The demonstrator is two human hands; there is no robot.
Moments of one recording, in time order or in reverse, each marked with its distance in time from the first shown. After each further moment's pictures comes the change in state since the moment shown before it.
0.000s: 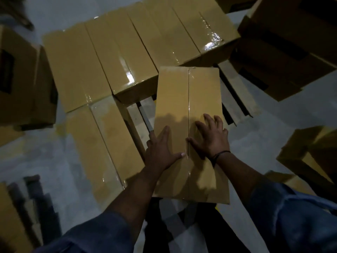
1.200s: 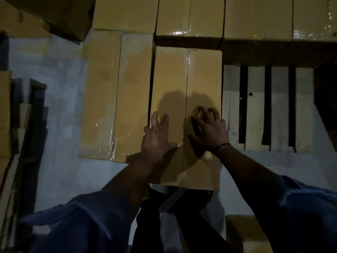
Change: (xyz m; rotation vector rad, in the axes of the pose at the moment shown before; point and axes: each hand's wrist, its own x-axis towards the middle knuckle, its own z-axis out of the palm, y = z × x) left_hand 0.028 -0.071 0.106 0.044 0.101 -0.377; right_hand 0.099 -0.011 0.124 -0.243 -0.249 -0.658
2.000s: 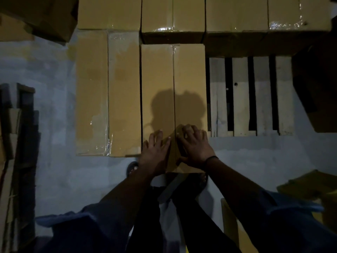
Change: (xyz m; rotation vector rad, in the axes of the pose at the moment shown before) left_hand -0.062 -0.011 0.038 0.425 -0.220 0.306; right_hand -0.077 -0.037 0.035 -0.111 -0.251 -0.098
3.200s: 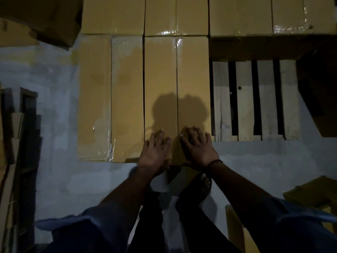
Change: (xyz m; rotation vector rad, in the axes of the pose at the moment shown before) left_hand 0.018 -0.021 0.006 0.006 0.063 0.003; right_hand 0.011 0.003 0.003 -0.035 -0.025 0.030
